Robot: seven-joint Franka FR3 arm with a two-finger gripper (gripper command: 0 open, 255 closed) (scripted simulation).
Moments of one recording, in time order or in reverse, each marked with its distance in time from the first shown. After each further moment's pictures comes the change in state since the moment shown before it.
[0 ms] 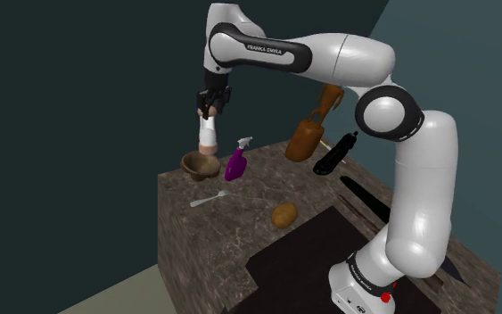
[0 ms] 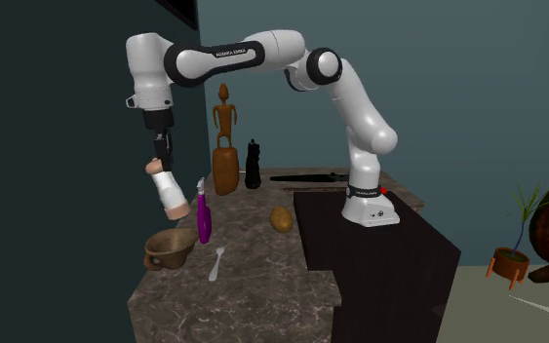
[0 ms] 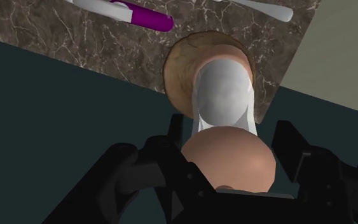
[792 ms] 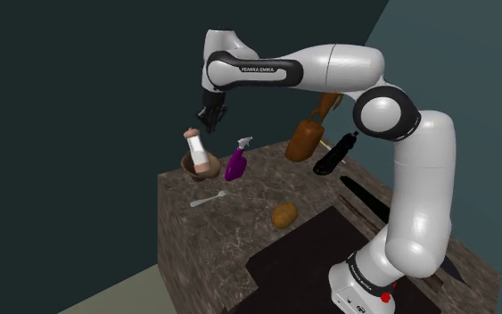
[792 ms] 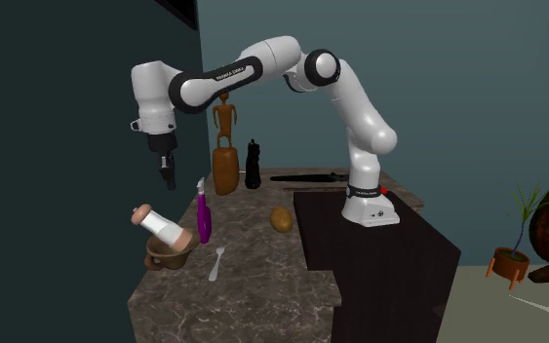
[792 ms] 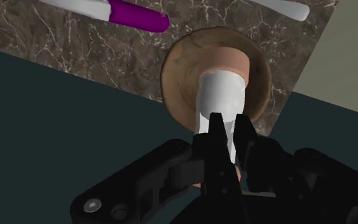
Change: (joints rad) arm -0.012 0.015 -0.005 -0.139 -0.008 0.152 0.010
